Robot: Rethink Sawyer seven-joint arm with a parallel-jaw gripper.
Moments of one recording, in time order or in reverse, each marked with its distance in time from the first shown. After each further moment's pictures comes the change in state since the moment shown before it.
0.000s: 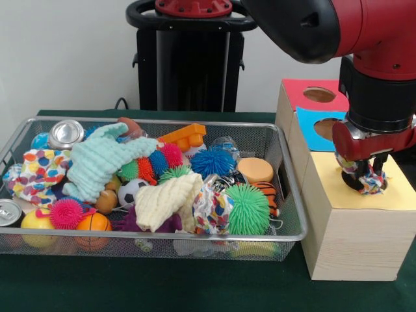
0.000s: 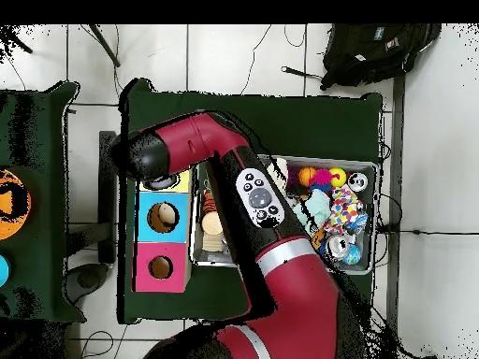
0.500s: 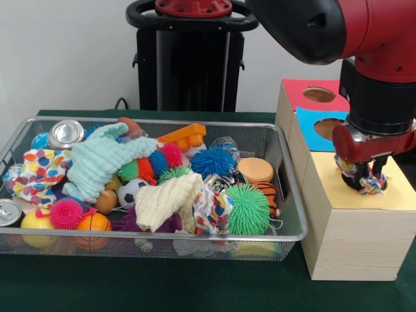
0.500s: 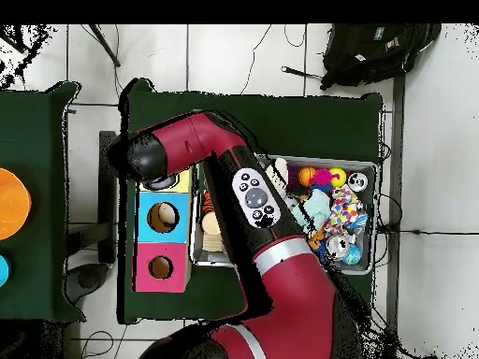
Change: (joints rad) arm 0.009 0.004 -0.002 -0.007 -0.027 -0.004 0.000
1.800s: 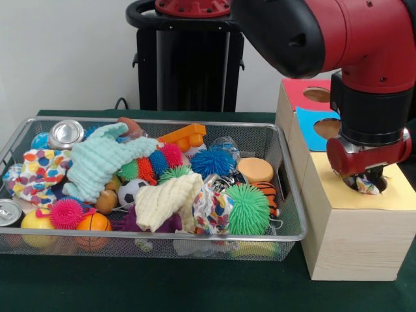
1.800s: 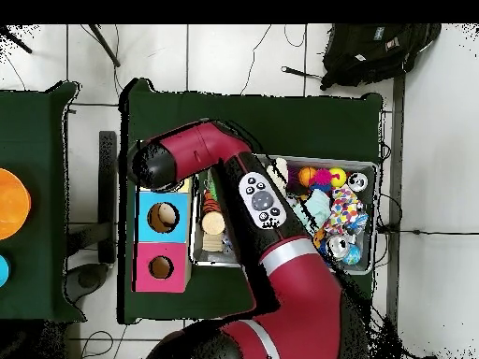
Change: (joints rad) arm -0.024 0.015 -0.004 0.050 -0.012 -0.146 0.000
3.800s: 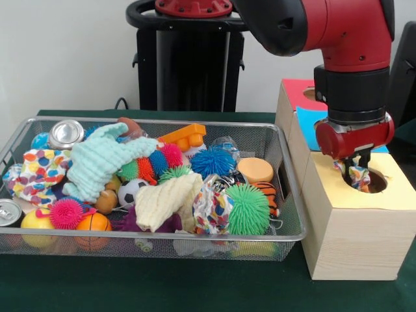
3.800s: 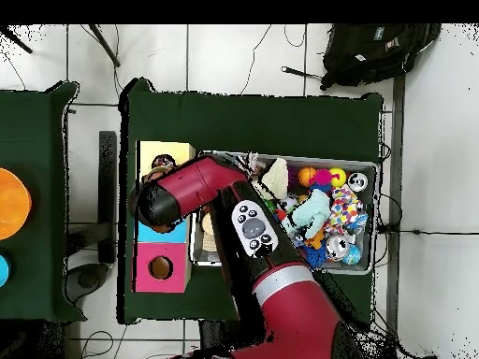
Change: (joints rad) arm 0.054 -0.096 -0.136 0.204 -0.003 -0.328 0.000
